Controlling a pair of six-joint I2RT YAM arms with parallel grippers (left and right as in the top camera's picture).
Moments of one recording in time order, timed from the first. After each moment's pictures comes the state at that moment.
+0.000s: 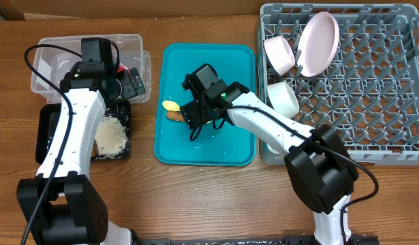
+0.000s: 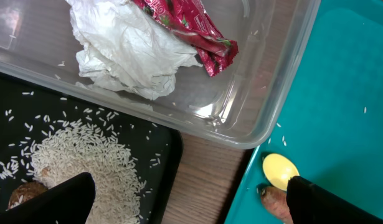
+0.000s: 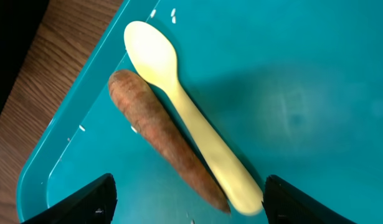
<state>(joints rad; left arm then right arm) 0.05 1.70 1.38 -0.78 -0.05 -0.33 0.69 2.08 1.57 -0.59 -0.15 0.18</state>
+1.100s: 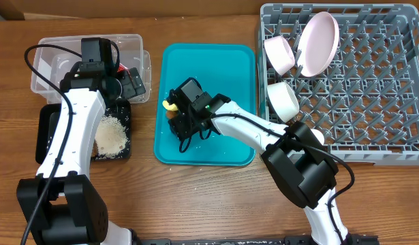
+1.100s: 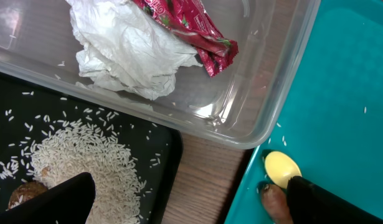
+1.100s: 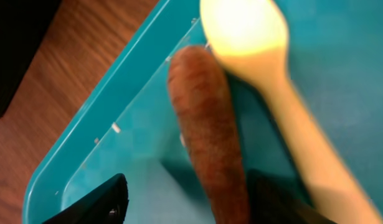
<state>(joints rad) 0.05 1.70 1.38 -0.78 -0.05 -0.33 0.76 2.18 1.57 -0.49 -0.23 0.17</state>
